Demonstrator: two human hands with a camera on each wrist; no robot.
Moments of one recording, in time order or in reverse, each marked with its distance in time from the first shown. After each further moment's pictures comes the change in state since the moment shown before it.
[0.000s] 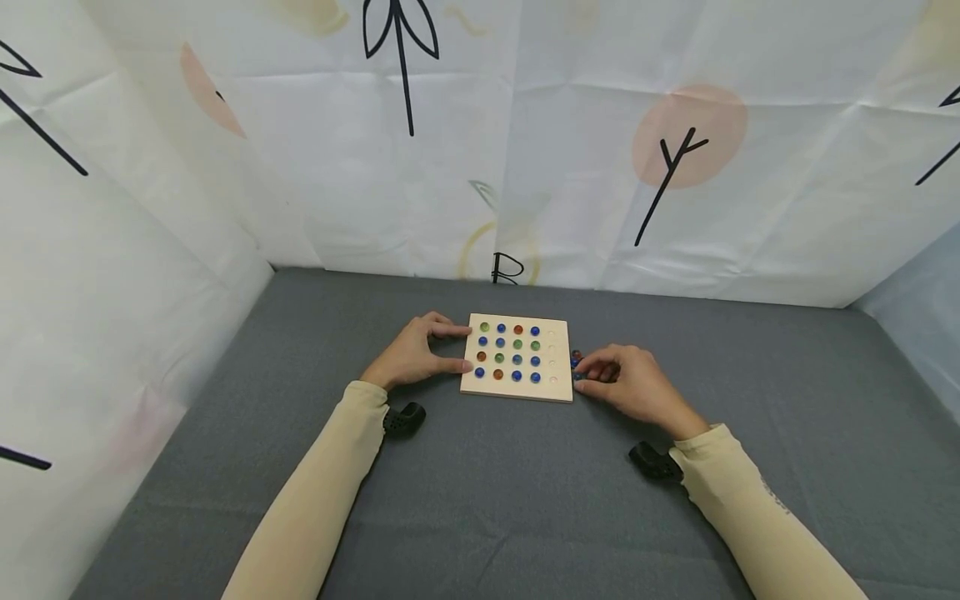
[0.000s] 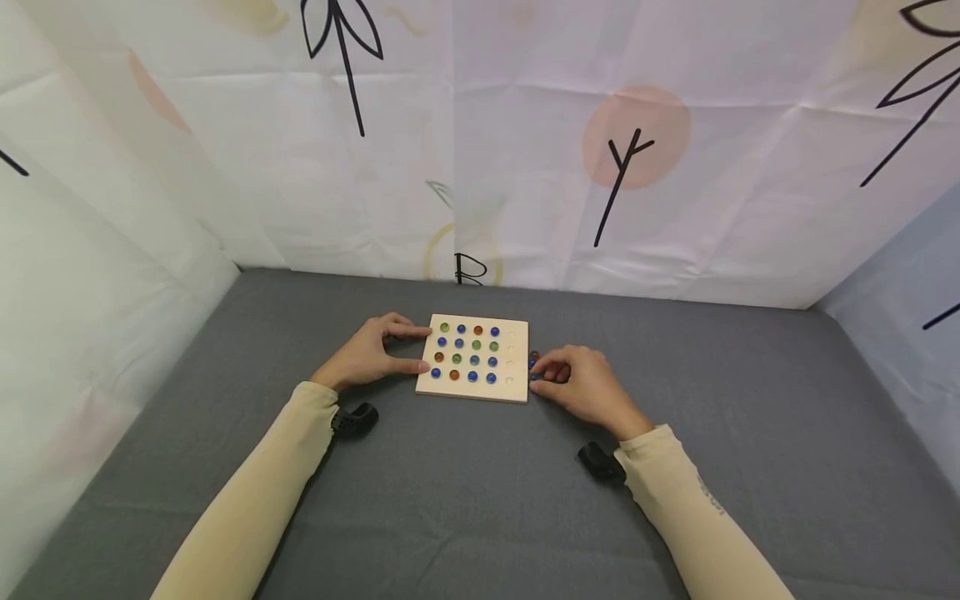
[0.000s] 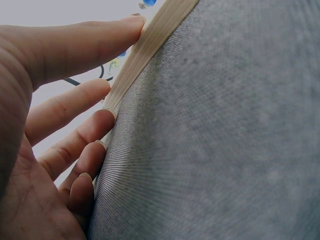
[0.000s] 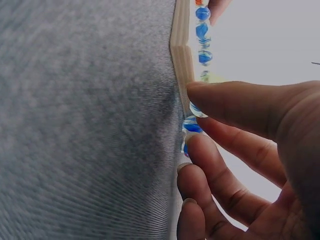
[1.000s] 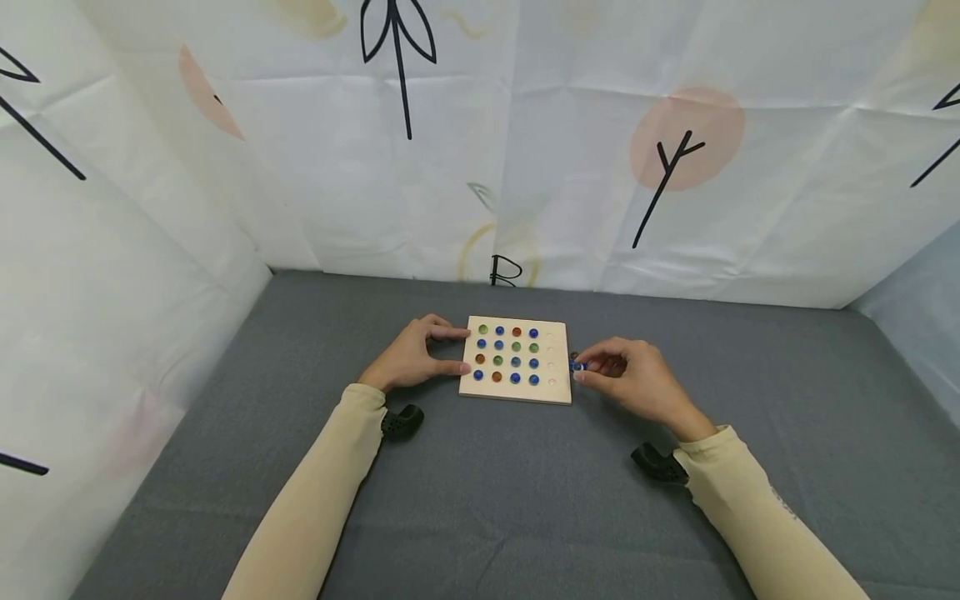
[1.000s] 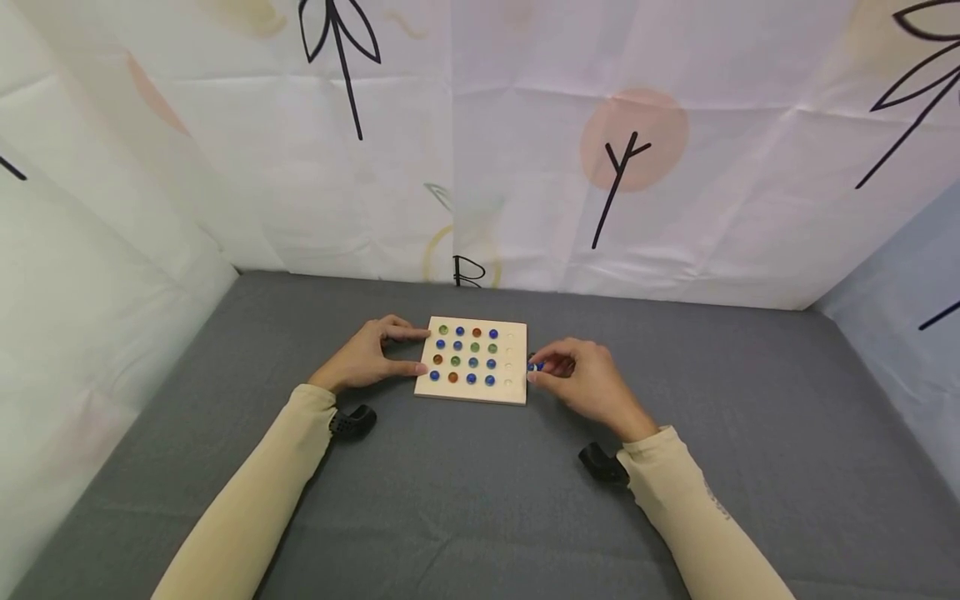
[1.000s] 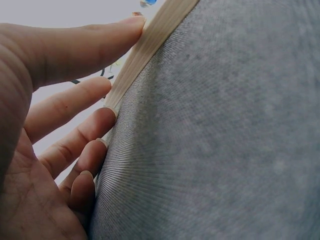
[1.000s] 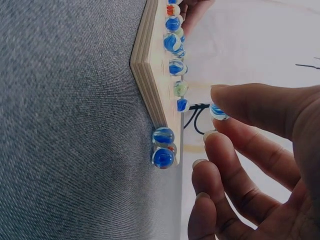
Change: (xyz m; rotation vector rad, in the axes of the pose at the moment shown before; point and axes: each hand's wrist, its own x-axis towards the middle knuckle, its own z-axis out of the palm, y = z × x) left_hand 0.000 -0.001 -0.001 0.022 0.000 -0.005; right_hand -0.003 -0.009 -0.010 0.085 0.062 -0.003
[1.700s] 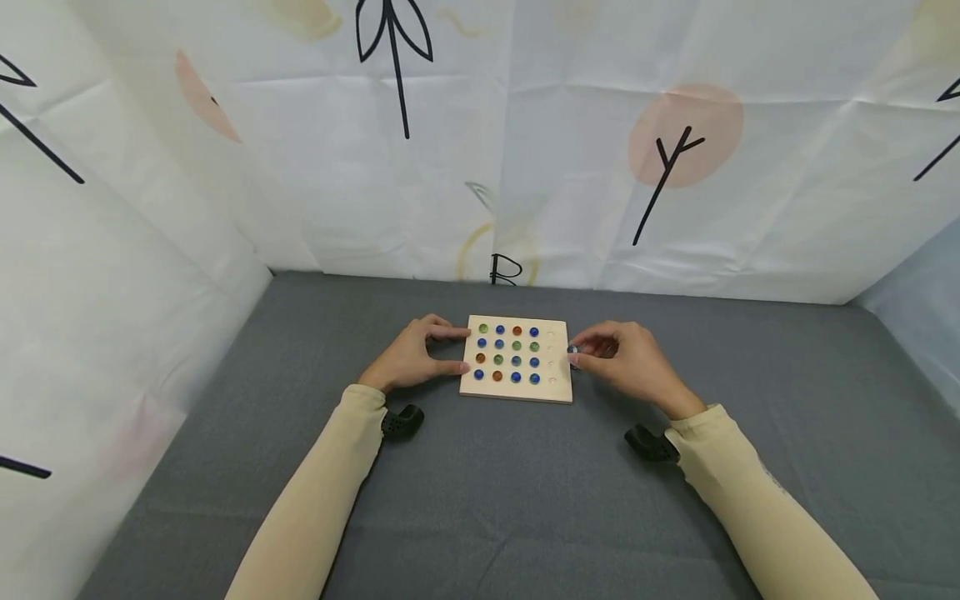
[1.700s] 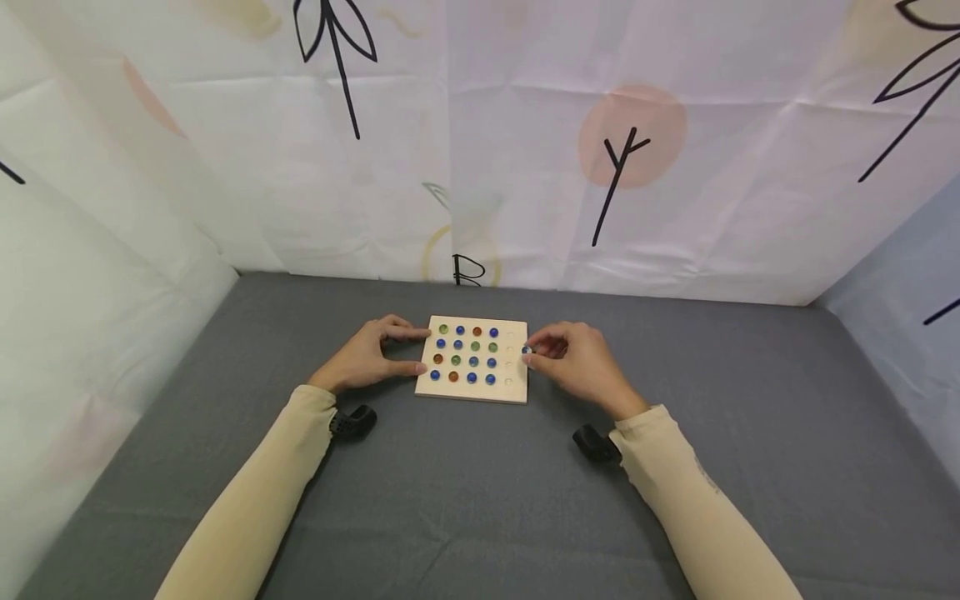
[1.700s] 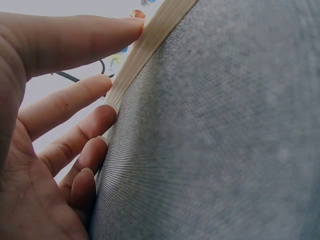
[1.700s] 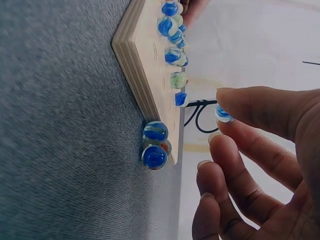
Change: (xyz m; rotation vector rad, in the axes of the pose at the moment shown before) left_hand 0.000 -0.001 0.000 0.029 0.001 0.013; right_hand 0.019 -0.003 -0.002 -0.018 -0.004 -0.006
